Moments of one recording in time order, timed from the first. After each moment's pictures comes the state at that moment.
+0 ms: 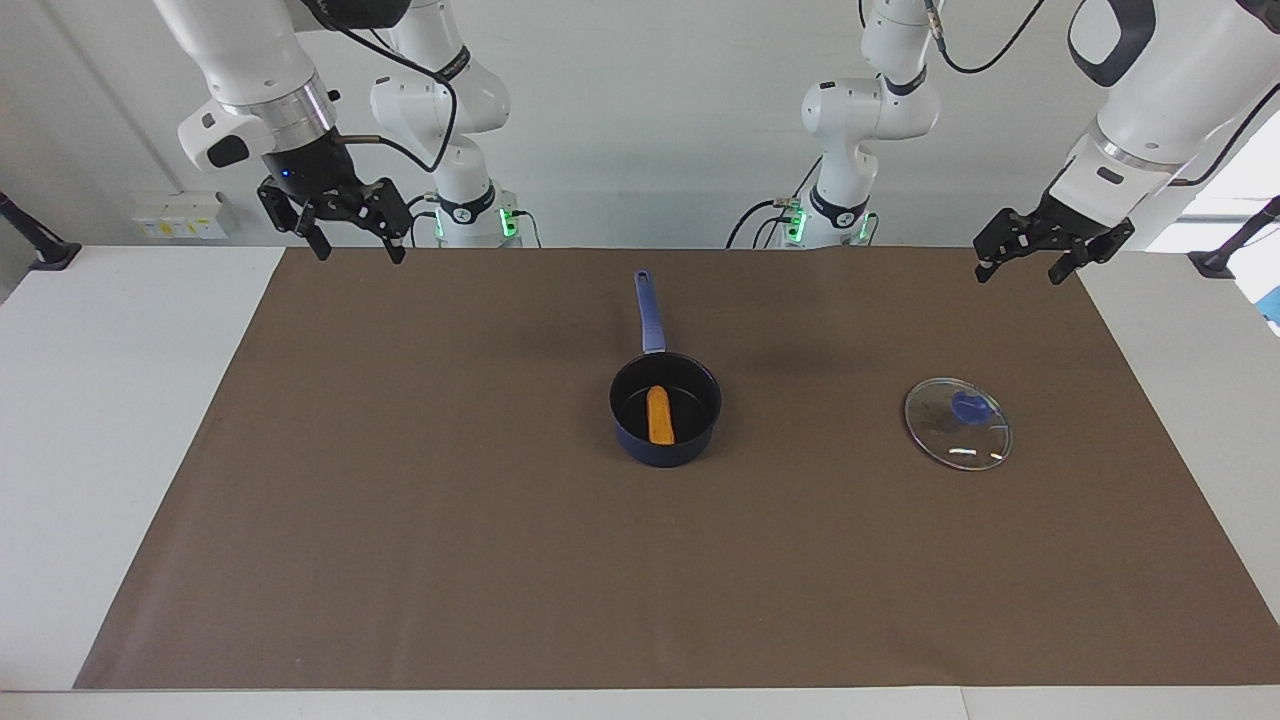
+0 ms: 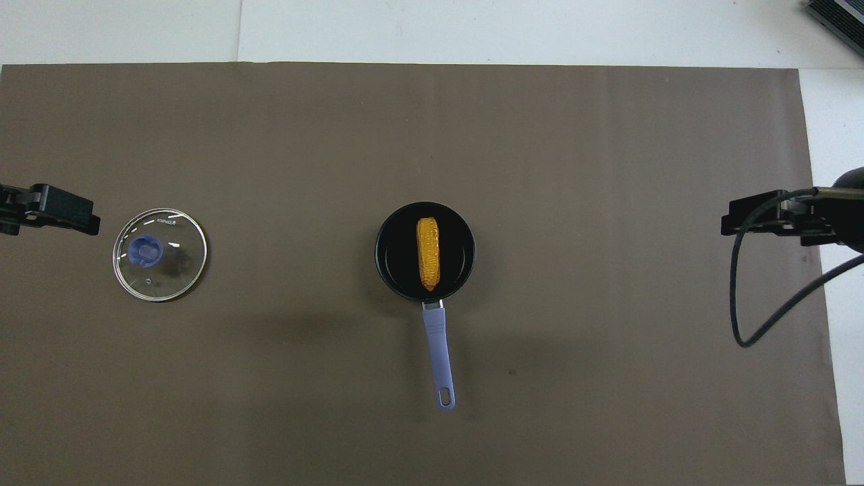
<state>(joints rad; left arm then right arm) -0.07 0.04 0.04 -1.50 -0.03 1.48 0.04 0.05 -0.07 -0.01 -1.58 0.04 1.55 0.17</state>
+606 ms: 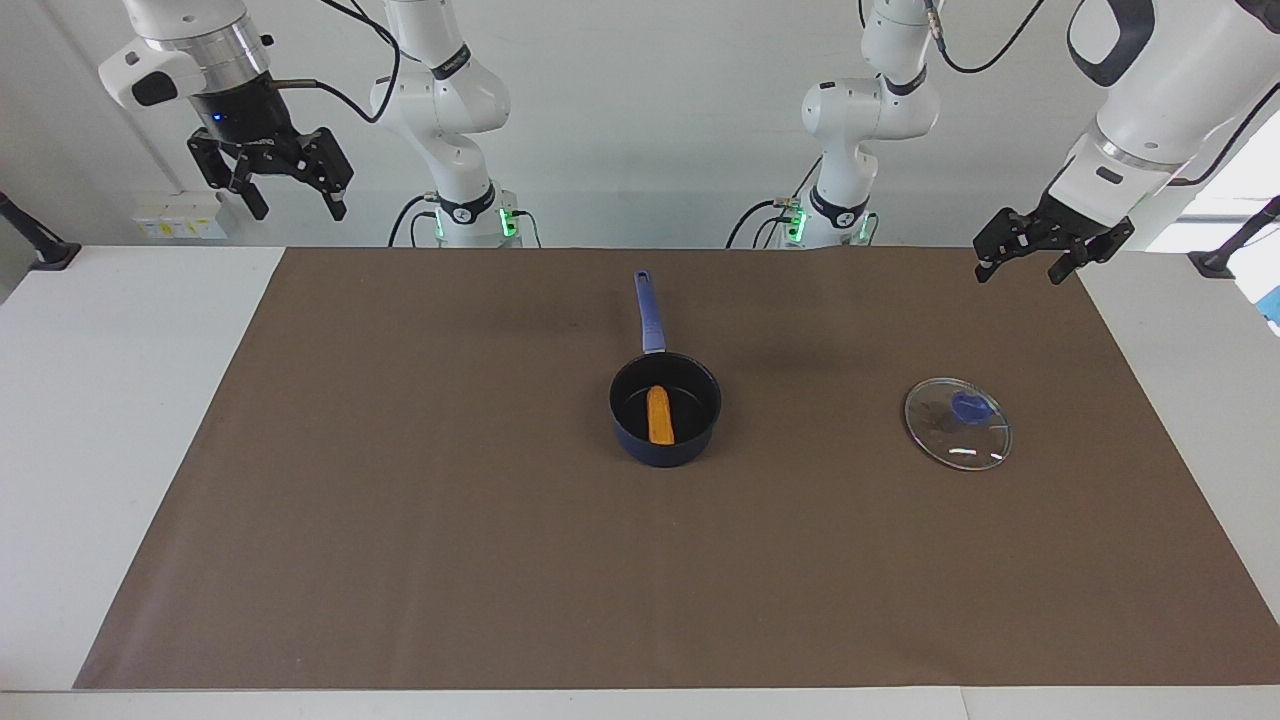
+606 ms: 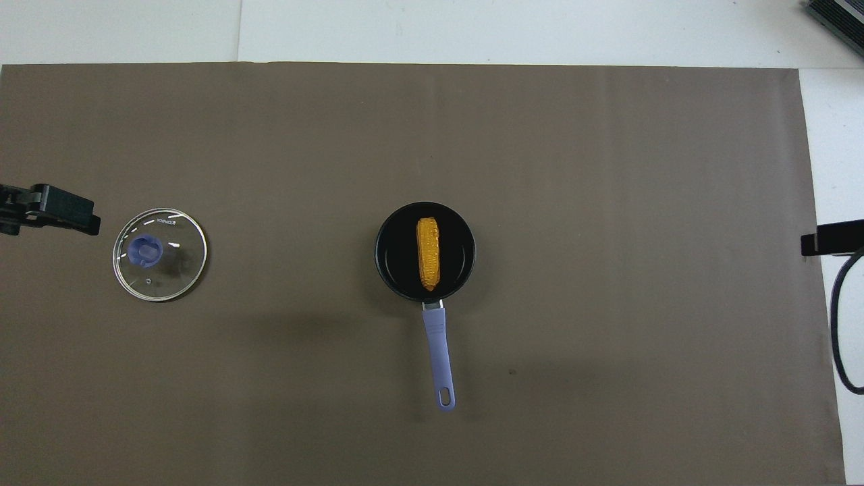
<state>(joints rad) -0.07 0.04 0.04 -1.50 -0.03 1.48 0.04 0.04 -0.13 -0.11 -1.58 0.02 1.51 -0.01</state>
